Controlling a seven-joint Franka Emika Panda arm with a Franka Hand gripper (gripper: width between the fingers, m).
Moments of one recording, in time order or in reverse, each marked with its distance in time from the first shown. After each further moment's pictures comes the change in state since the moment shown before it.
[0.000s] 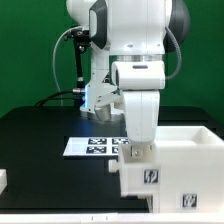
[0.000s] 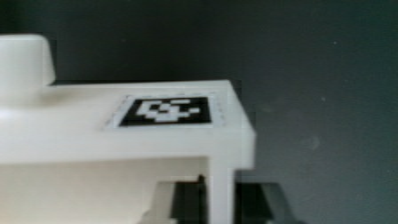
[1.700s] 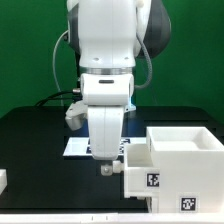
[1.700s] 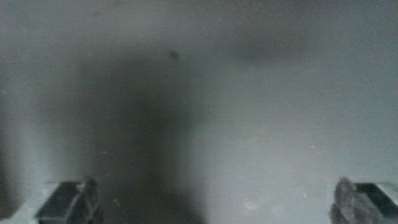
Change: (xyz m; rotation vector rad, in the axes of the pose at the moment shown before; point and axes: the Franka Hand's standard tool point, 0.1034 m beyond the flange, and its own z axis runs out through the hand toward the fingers) arm -0.046 -0.008 0.016 0.069 -0.018 0.030
